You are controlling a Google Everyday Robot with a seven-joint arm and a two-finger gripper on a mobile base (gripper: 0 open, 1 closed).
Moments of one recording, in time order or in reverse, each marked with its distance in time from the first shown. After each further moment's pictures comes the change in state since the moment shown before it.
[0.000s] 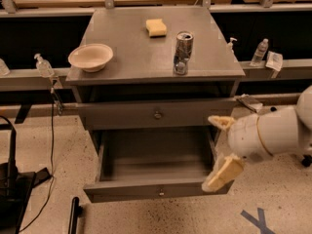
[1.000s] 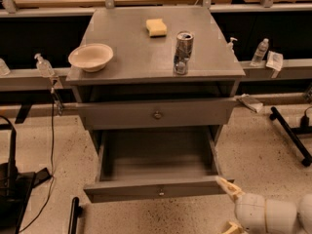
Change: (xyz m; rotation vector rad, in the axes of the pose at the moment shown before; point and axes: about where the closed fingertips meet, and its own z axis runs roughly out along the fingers) arm 0.162 0.078 0.104 0.013 -0.336 0.175
